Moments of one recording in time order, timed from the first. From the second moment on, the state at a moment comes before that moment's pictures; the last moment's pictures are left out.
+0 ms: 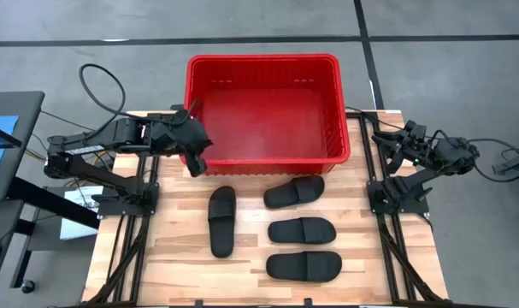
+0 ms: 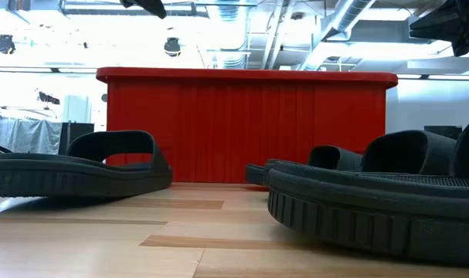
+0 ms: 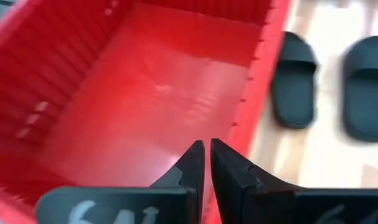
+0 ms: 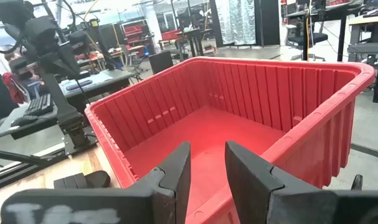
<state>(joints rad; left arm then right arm) 0.08 1.18 1.43 -1.02 -0.33 -0.12 0.39 0.00 0.70 -0.84 0.91 0.29</state>
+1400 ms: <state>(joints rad) 0.08 1.18 1.45 -1.15 0.27 0.00 0.39 0.00 0.70 -0.84 0.91 0.29</state>
